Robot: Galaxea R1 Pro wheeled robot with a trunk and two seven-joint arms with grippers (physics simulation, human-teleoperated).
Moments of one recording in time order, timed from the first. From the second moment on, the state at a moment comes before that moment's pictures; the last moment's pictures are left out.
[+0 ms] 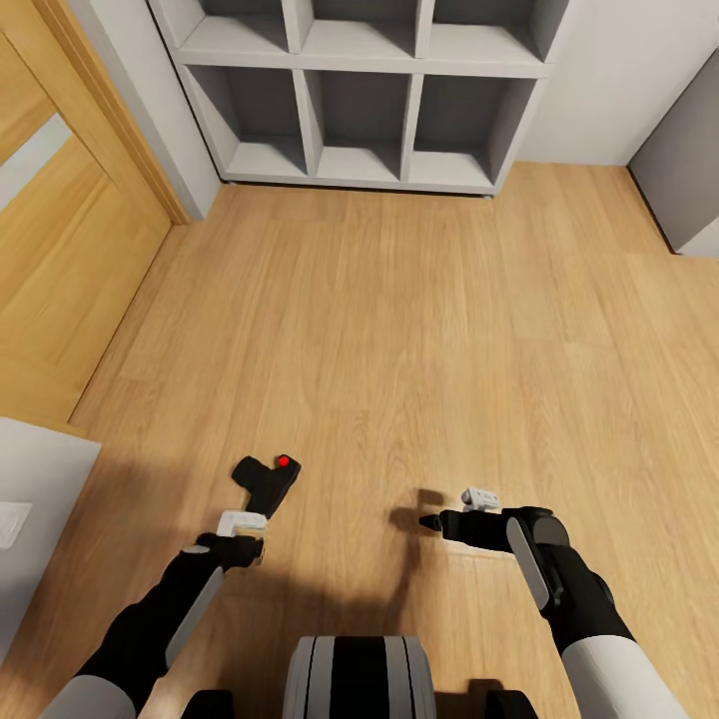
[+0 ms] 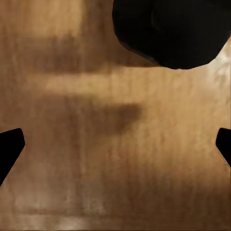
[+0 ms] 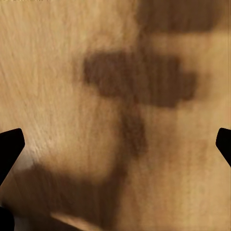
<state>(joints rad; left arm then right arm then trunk) -0.48 0.12 -0.23 -1.00 0.19 0.55 0.15 -0.57 -0.02 -0.06 -1.05 -0.16 0.89 0.37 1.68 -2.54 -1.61</state>
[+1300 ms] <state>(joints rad) -0.48 0.13 -0.27 -0.76 -0.10 0.07 -0.06 -0.57 -0.02 -0.06 -1.05 -0.16 0.89 0.36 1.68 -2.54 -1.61</state>
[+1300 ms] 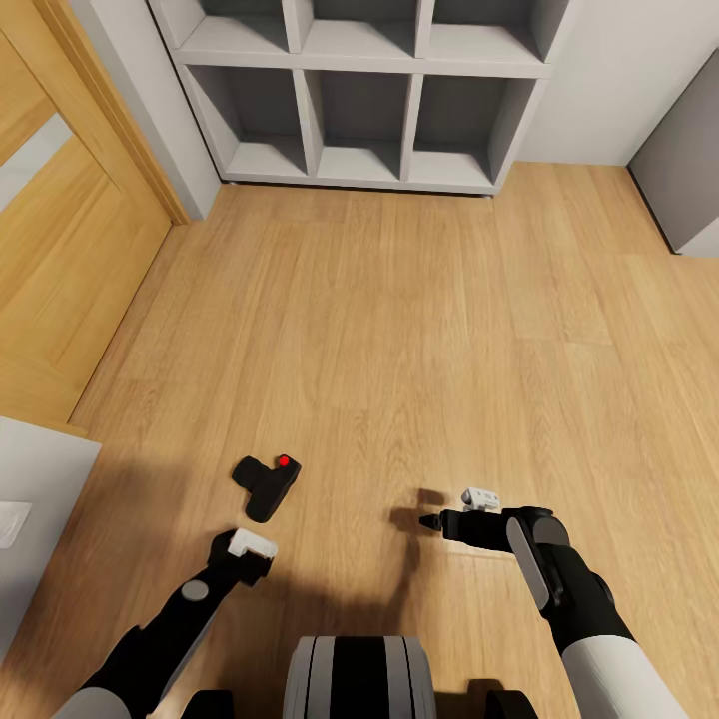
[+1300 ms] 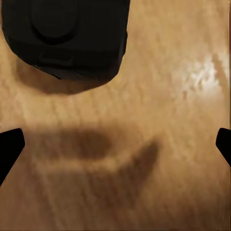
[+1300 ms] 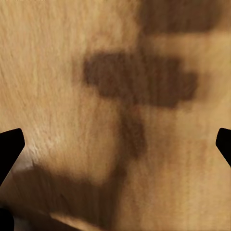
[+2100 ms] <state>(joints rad) -0.48 0.19 -0.27 -0.70 -0.09 -0.10 -0.06 -0.57 -0.02 -0.06 -1.05 -0.16 0.87 0.36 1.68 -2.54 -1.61</state>
